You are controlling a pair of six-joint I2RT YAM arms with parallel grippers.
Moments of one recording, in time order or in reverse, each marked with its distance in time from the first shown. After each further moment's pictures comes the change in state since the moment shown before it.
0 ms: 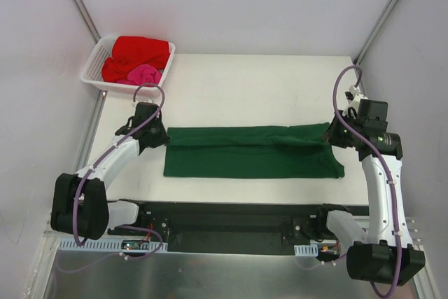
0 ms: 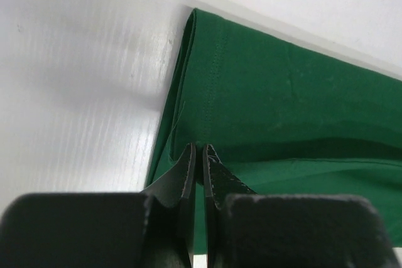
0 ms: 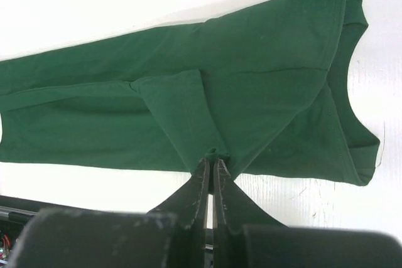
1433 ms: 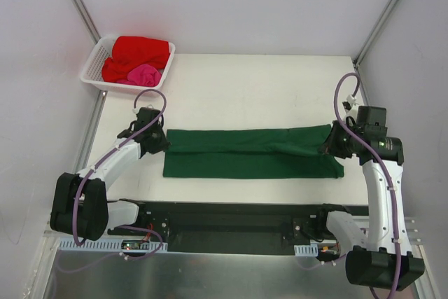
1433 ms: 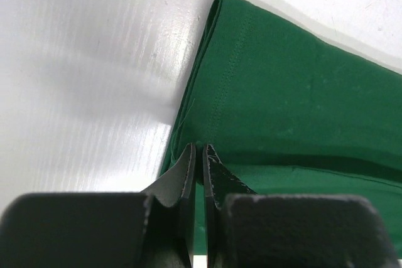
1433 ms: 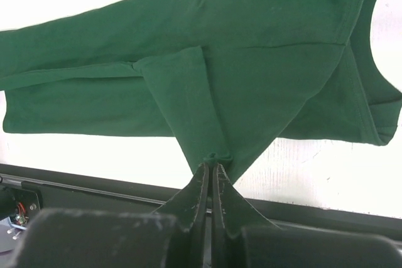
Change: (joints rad) left arm -0.020 -0.006 -0.056 -0.018 -0.048 -0.023; right arm 0.002 -0.044 -0.007 -0.154 -0.027 0.005
